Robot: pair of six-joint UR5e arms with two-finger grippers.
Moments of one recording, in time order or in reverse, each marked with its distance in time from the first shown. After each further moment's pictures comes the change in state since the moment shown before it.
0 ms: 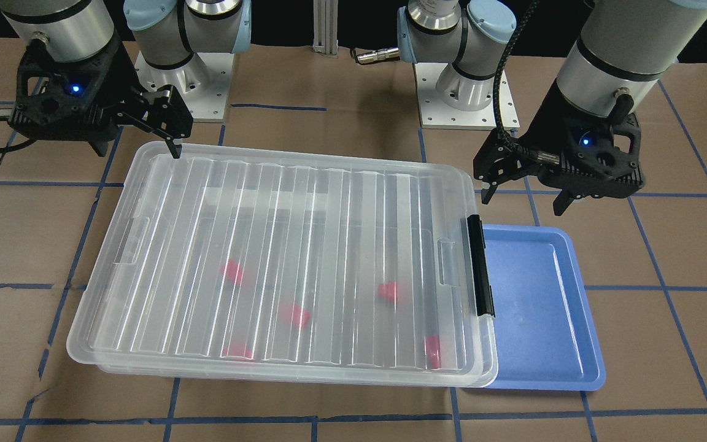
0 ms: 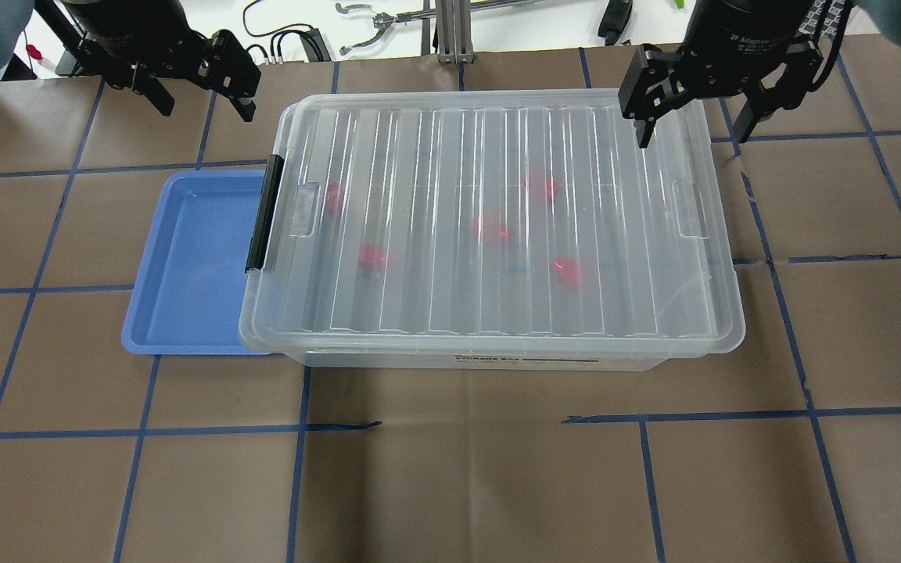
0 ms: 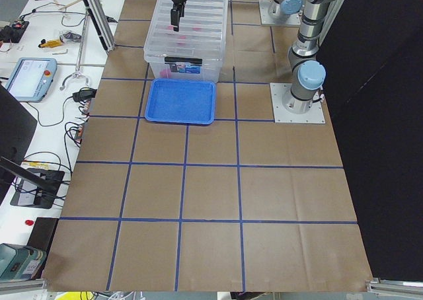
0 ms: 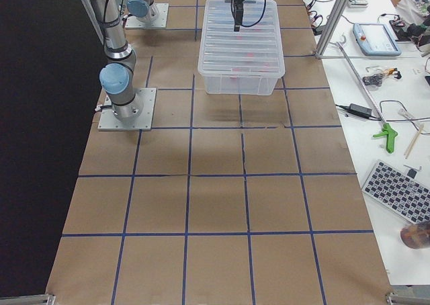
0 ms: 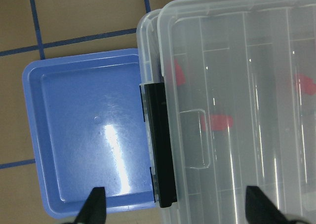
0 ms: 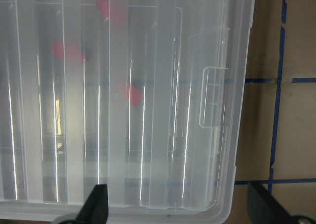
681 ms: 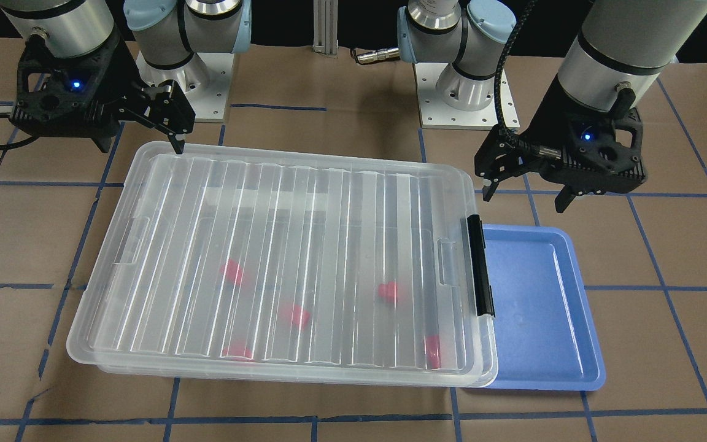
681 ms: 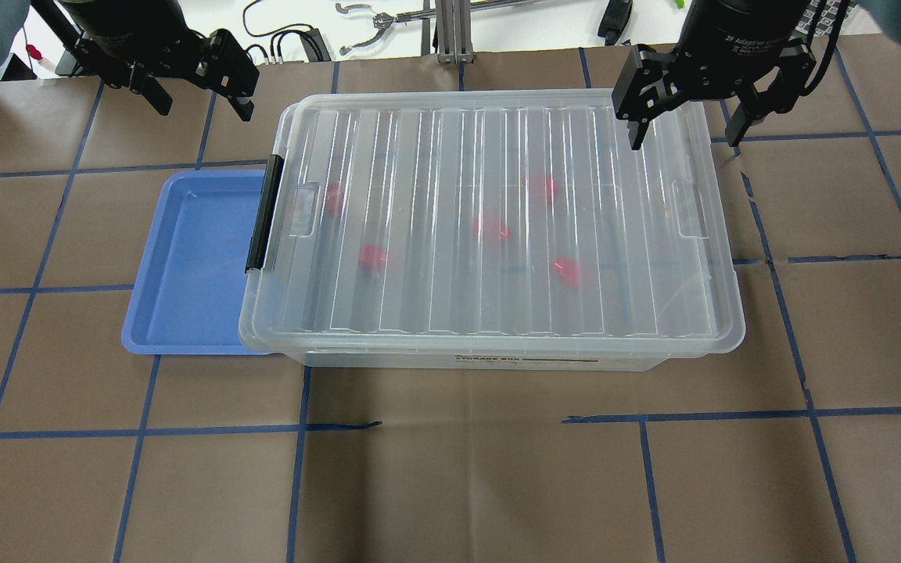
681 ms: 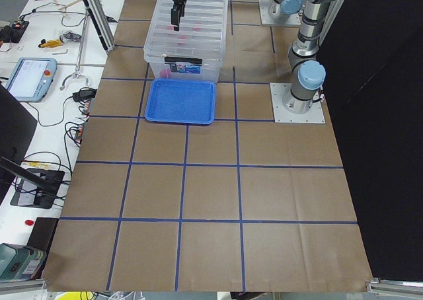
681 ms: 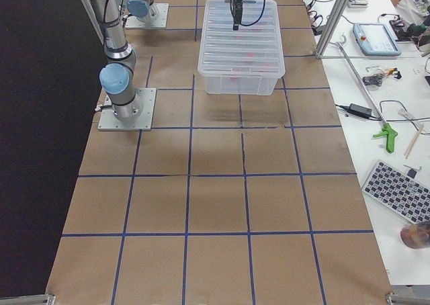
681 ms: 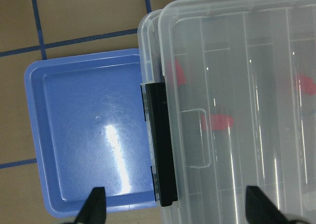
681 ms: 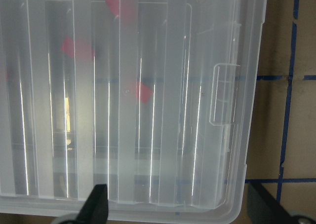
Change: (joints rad) left arm 0.000 0.004 0.000 0.000 0.003 0.000; right arm 0.001 0.003 0.001 0.005 0.035 0.001
